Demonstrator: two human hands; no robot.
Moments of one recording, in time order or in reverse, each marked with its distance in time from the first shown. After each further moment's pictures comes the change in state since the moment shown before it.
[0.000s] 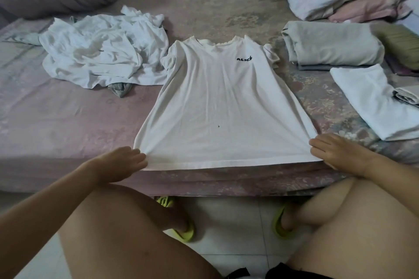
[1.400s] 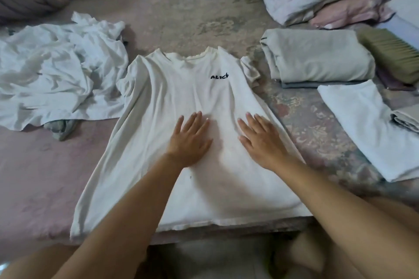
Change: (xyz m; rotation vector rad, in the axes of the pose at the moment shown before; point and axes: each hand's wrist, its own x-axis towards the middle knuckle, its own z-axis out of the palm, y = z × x) left_hand 0.300 -0.047 -0.027 -0.513 0.202 -0.638; right_hand 0.170 0.034 0.045 0.485 -0.275 0.799
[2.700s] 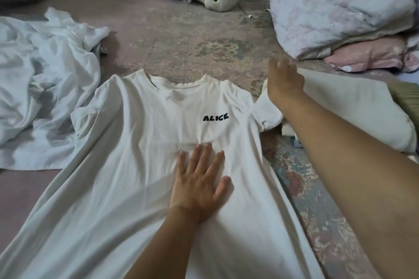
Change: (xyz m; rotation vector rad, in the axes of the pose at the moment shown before) left_hand 0.105 0.037 0.046 -0.133 0.131 -0.207; right_hand 0.265 0.093 -0.117 -0.263 0.199 0.406
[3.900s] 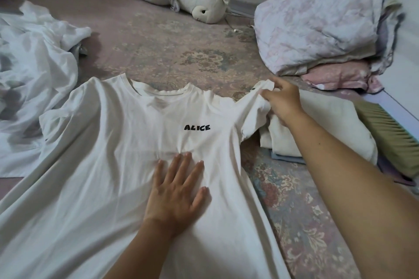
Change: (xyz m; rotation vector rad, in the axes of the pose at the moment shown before) left_hand 0.000 0.001 -0.002 -0.046 0.001 -0.002; right_hand -0.004 0.049 0.007 1.092 0.059 0.210
